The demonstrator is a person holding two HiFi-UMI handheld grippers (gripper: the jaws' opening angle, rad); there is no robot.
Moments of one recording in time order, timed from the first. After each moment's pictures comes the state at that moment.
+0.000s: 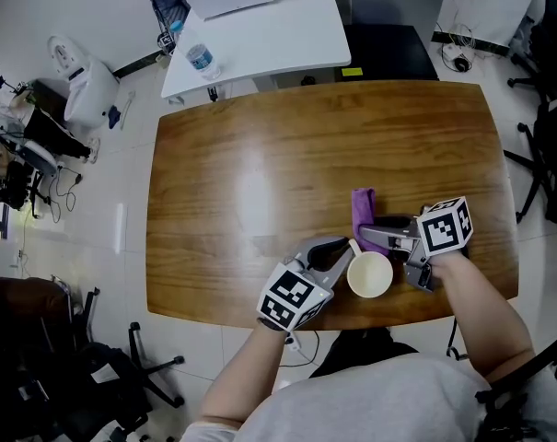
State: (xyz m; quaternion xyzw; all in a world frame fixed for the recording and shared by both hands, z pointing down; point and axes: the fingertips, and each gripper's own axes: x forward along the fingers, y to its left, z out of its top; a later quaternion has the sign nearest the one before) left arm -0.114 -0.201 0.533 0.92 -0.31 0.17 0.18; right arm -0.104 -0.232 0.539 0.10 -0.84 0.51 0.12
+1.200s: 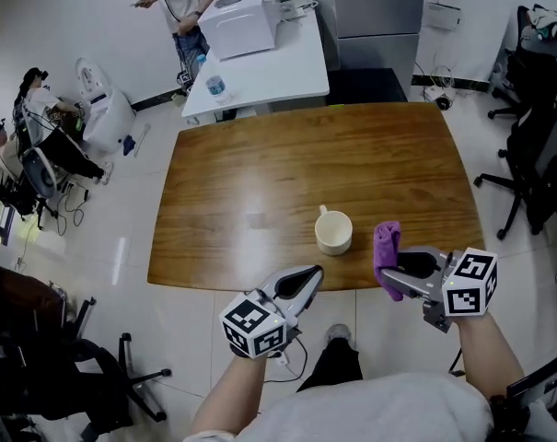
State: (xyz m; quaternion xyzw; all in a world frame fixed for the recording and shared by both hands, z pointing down) left arm -0.099 -0.033 0.429 0.92 -0.35 0.04 0.17; right arm 0.002 -0.039 0.409 0.15 -0.95 0.26 0.11
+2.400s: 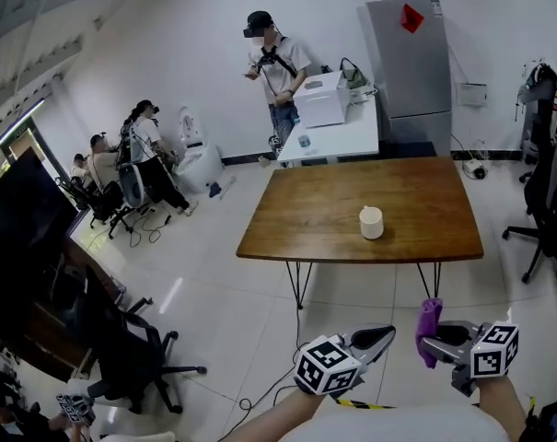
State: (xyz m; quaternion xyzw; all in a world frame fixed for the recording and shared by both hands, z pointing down) left arm 0.081 0.322 0.352 0.93 -0.32 0.09 0.15; right arm 0.135 0.331 0.352 0.14 -0.95 0.25 0.08
